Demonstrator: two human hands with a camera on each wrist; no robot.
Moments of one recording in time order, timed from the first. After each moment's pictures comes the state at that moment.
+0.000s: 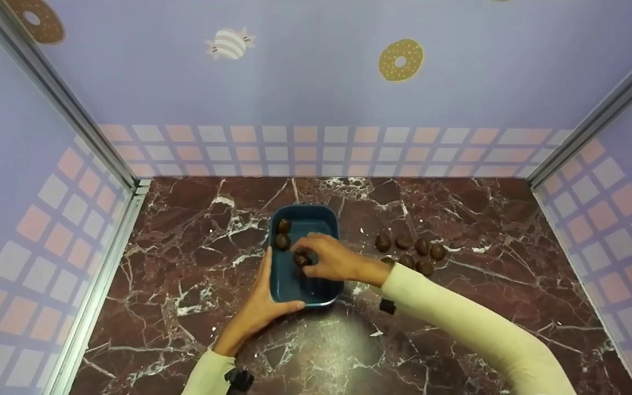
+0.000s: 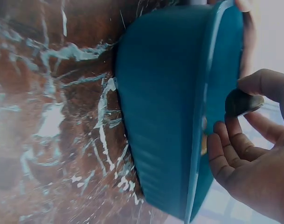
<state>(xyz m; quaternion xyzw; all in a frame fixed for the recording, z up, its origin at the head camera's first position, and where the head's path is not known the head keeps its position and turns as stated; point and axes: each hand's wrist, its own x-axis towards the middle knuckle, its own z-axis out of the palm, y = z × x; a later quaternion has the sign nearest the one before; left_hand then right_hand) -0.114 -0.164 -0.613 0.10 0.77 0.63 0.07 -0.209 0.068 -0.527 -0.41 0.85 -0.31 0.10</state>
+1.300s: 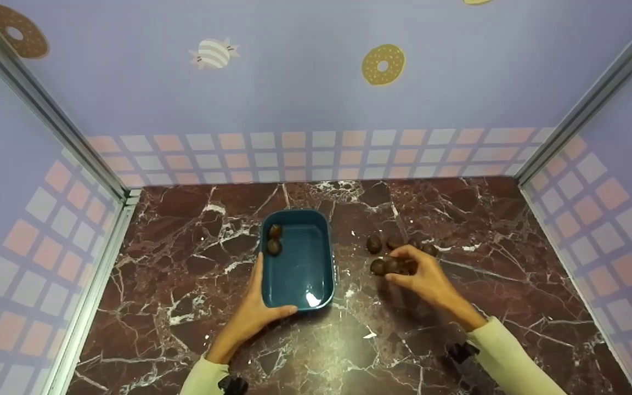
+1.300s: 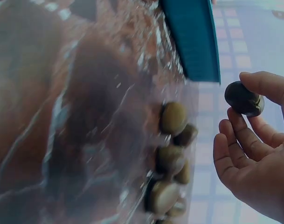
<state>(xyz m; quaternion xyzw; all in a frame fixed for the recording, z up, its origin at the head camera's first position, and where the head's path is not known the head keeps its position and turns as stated) -0.111 -0.162 -0.610 0.07 0.80 0.60 0.08 -0.149 0.253 -0.553 -0.12 0.85 -0.52 0.03</state>
